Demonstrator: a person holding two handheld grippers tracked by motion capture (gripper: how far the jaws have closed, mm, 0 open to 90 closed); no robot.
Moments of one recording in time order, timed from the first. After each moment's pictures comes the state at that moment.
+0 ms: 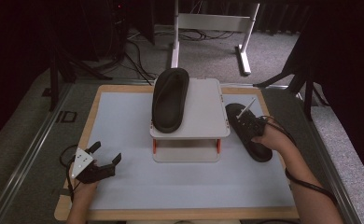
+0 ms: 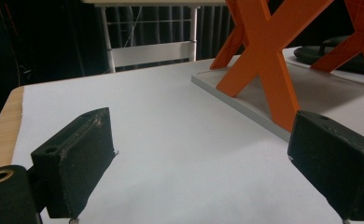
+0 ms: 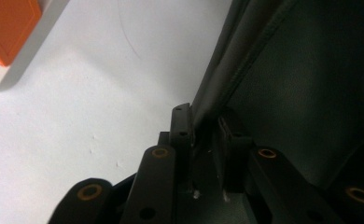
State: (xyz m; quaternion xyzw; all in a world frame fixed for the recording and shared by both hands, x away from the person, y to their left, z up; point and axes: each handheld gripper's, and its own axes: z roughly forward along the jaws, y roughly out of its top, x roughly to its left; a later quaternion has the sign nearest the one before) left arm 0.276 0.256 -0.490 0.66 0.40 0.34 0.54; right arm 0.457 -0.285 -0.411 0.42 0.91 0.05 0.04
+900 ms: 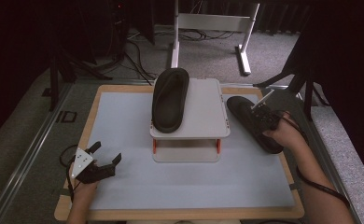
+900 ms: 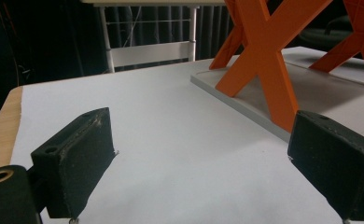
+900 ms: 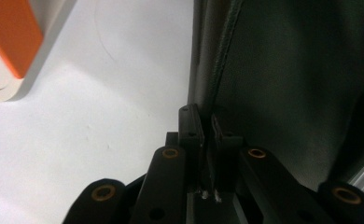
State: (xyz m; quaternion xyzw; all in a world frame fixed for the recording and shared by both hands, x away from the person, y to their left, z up) left arm 0.275 0.256 -0.490 0.66 0.40 0.33 0.55; right arm 0.452 -0.317 -0.371 0.47 0.88 0.08 0.06
